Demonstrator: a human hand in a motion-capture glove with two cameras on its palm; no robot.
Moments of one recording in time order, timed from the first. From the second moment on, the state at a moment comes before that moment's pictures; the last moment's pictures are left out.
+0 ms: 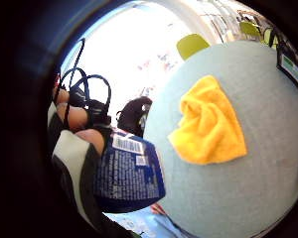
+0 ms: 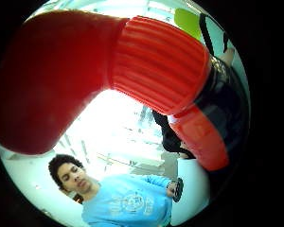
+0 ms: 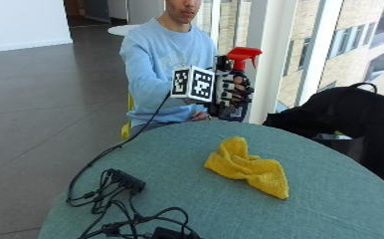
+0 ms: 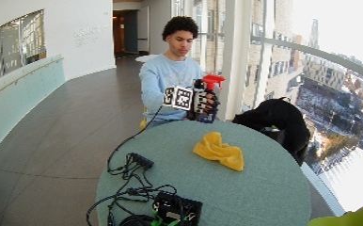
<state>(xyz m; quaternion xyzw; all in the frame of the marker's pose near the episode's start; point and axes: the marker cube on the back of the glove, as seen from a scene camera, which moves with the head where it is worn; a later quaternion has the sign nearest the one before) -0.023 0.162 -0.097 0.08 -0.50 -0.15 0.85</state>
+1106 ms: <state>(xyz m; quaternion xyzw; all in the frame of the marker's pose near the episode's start) -0.180 0.146 0.031 0.01 -0.52 -0.19 0.83</state>
